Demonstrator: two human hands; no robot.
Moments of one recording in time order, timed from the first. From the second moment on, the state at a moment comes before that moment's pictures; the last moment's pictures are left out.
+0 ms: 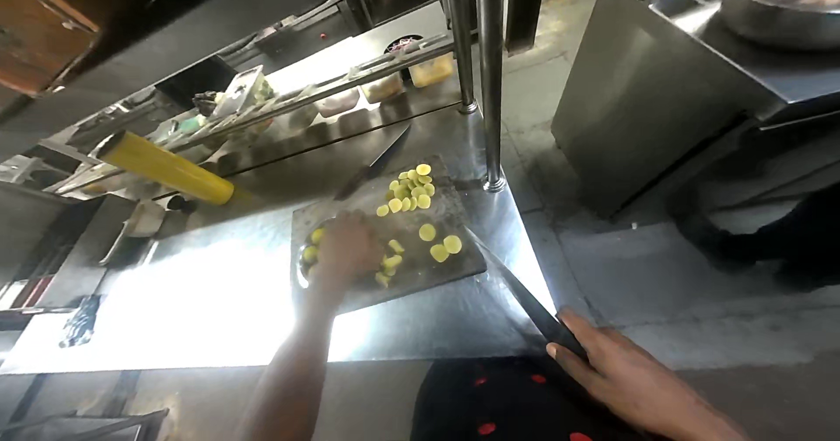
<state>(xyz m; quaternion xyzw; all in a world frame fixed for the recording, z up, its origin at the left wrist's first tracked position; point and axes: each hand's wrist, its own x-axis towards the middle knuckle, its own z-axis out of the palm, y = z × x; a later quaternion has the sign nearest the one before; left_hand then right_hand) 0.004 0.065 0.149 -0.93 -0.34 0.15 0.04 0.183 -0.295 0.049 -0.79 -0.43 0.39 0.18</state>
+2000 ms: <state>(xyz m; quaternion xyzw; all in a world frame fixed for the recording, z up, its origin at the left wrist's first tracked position) -0.030 0.064 0.142 -0.83 -0.52 -0.06 -0.19 0.190 -0.286 0.072 -0.80 -0.43 0.37 0.21</state>
